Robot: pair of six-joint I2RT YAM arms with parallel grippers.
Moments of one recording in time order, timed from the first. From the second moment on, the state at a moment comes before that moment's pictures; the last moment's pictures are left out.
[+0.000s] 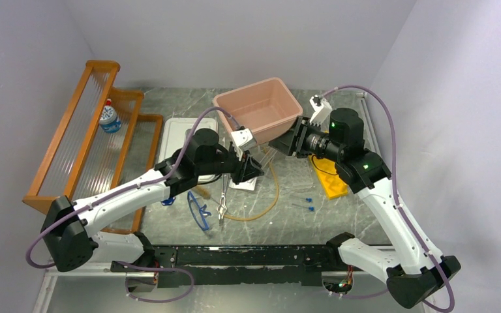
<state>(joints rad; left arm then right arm) -0.89 1.27 0.97 0.03 0.42 -0.12 0.45 1.01 1.17 -0.51 -0.40 0.60</state>
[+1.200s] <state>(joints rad) -0.89 1.05 0.96 -0.07 -0.01 -0.19 0.36 1.24 1.33 -0.58 0.52 0.30</state>
